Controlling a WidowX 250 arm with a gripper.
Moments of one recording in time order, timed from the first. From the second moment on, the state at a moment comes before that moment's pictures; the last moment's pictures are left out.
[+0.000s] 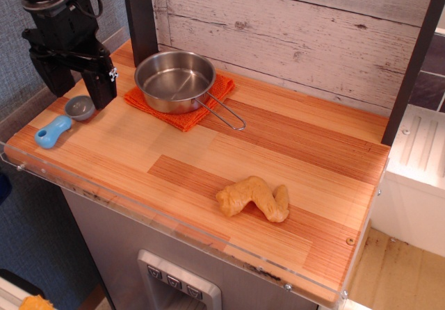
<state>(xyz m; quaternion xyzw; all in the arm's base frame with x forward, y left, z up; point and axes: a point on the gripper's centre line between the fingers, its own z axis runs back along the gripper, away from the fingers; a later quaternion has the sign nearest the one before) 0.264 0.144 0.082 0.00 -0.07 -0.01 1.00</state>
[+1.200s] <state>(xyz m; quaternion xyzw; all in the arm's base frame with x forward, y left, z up) 0.371 0.060 0.080 -0.02 -0.11 -0.02 0.99</state>
